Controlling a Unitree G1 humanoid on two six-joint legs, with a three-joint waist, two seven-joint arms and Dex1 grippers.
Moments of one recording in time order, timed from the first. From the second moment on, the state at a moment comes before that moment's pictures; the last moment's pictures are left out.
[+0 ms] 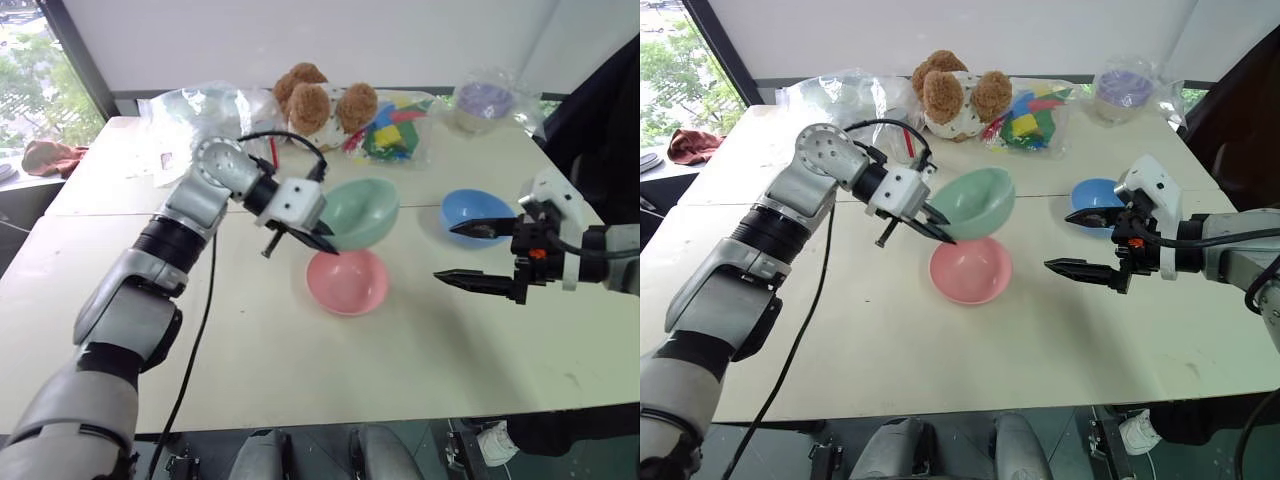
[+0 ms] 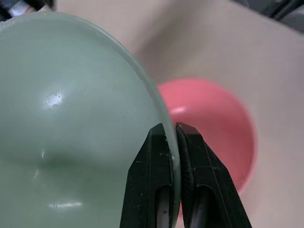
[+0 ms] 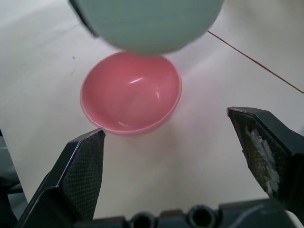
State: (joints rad) left arm -1.18 0.53 -0.56 0.54 -0.27 -0.27 -1.61; right arm -0.36 -1.13 -0.26 -0.43 0.72 0.89 0.99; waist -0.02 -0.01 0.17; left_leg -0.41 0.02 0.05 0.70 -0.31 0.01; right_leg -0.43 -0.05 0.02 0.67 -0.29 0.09
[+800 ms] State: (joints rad) left arm -1.11 0.56 -0.50 0.47 -0.27 -0.17 -1.53; right arm -0.32 -1.13 -0.28 -0.45 0.70 0.89 0.92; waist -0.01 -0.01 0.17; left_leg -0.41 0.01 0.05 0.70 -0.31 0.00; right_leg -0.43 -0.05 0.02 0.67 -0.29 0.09
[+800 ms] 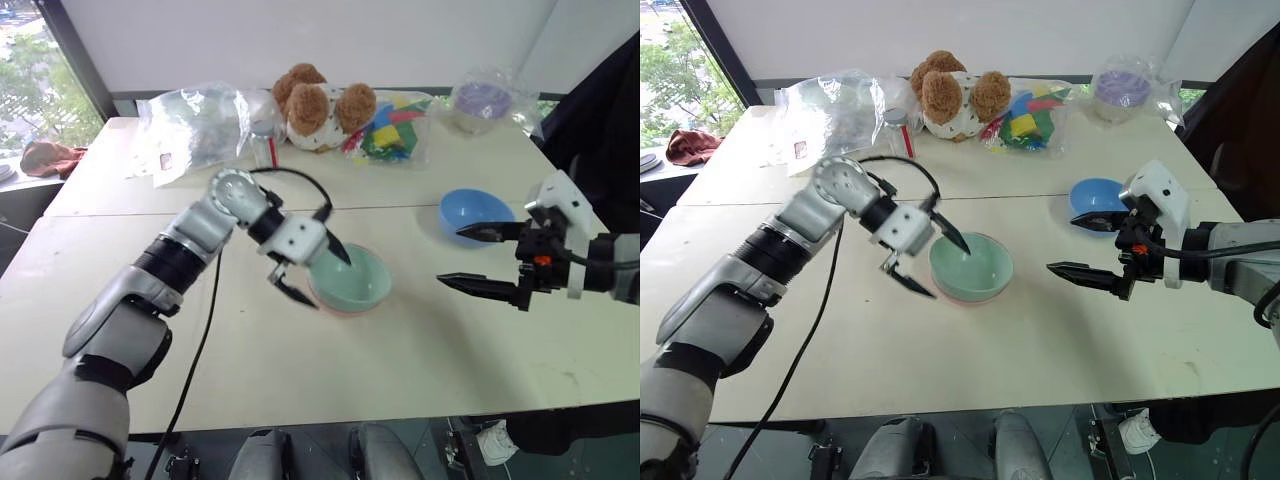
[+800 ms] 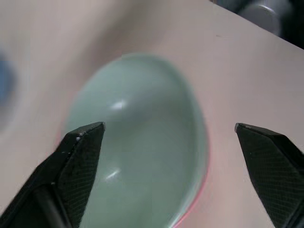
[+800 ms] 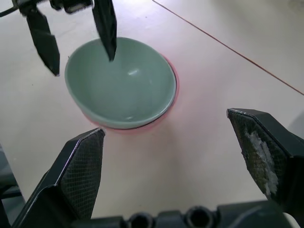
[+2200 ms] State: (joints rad) left arm -0.40 0.99 0.20 -0.23 -0.73 0.72 -1.23; right arm -0.88 -0.93 0.21 -0.12 0.33 0.62 1.47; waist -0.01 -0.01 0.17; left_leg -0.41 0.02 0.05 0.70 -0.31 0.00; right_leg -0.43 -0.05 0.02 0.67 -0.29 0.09
